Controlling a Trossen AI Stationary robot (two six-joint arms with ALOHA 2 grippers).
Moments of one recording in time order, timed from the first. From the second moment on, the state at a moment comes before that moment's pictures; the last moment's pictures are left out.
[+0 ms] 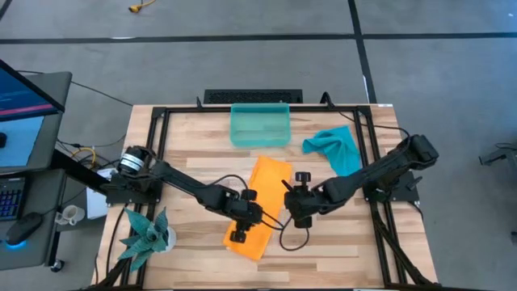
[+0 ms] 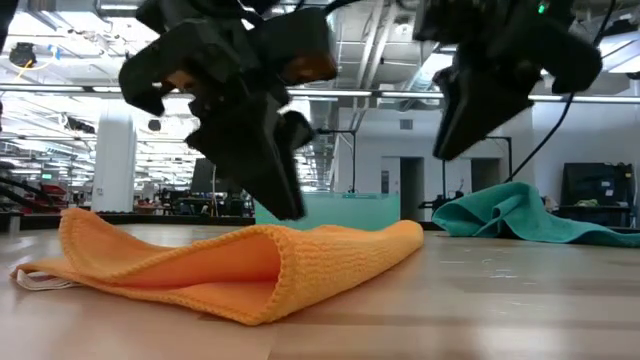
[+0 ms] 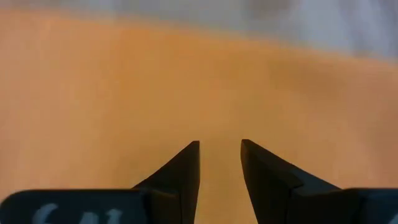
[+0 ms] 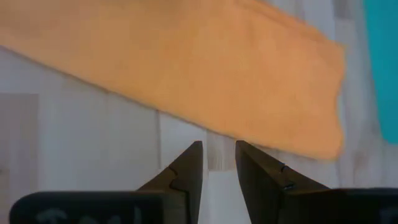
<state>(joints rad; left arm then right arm) -0.30 1.90 1.18 -0.29 -0.01 -0.05 0.41 1.62 1.06 -0.64 0.40 0.24</state>
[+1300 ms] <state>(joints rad) -0.15 1.98 1.23 -0.21 0.07 -0.37 0.43 1.56 1.06 -0.72 0.53 0.28</state>
